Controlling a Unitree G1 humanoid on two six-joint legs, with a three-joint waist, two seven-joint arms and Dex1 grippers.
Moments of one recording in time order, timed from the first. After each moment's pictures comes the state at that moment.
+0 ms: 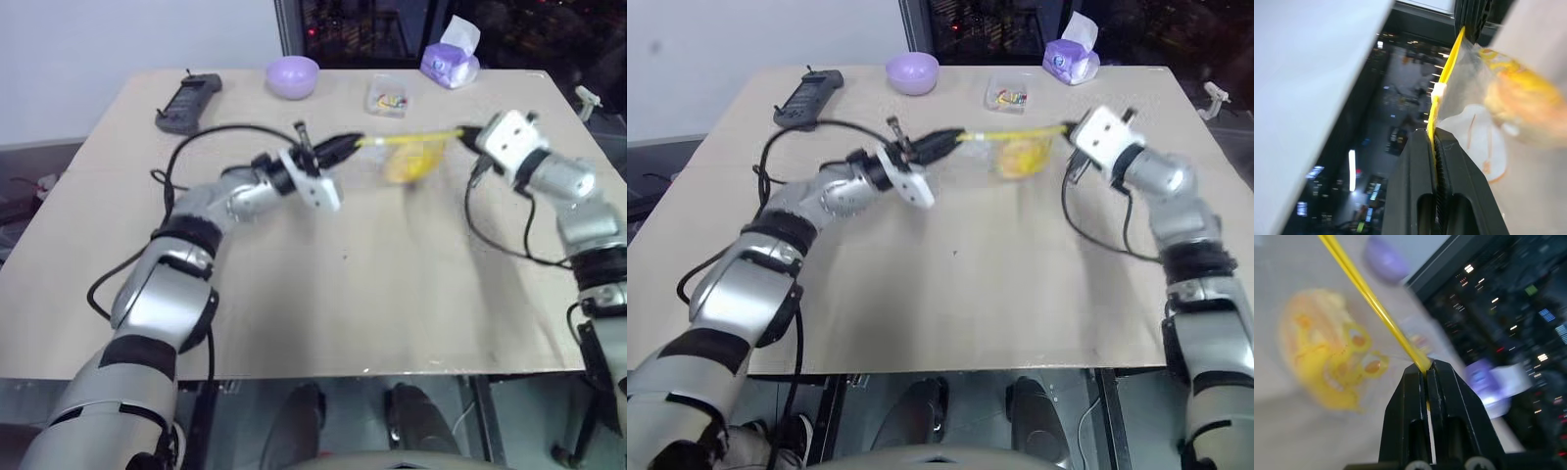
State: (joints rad) left arm -1.18 0.53 -0.40 1.06 0.61 -1.12 0.07; right arm -0.88 -0.70 0.11 0.49 -0.10 -0.24 0.65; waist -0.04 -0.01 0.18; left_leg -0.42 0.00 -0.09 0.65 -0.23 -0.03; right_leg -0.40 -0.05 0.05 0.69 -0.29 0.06
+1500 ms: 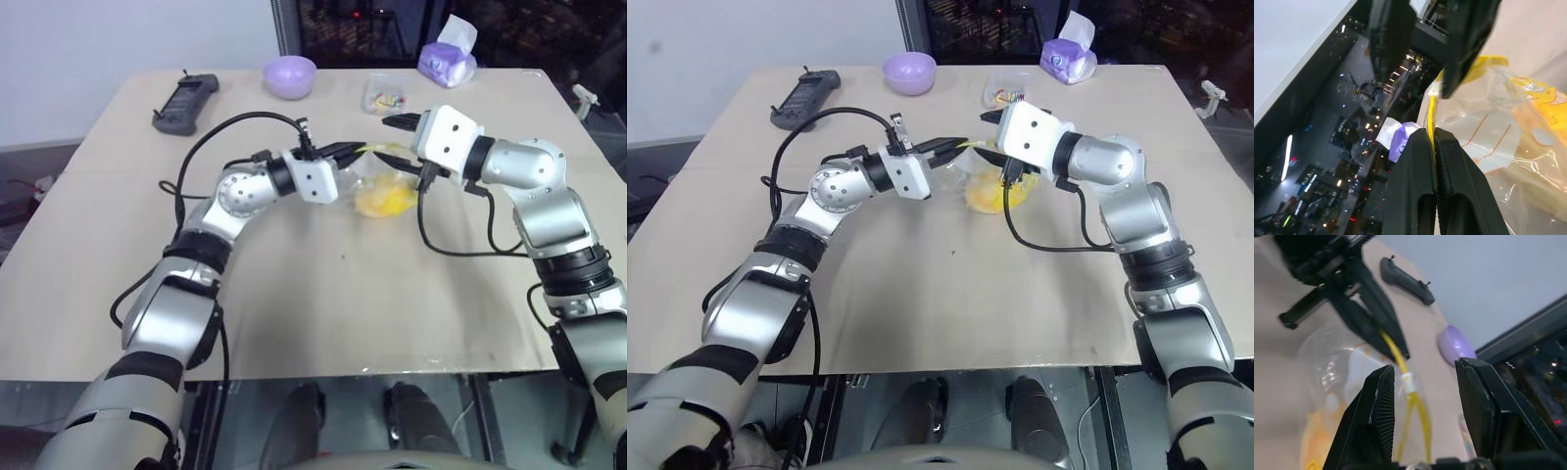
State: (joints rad) left arm -1.03 0.49 -0.30 0.87 0.21 -0.94 -0.53; right arm -0.88 -0.54 0.22 0.10 -0.08 -0.03 0.85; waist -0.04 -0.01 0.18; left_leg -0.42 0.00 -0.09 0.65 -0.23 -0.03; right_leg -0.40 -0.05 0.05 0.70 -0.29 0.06
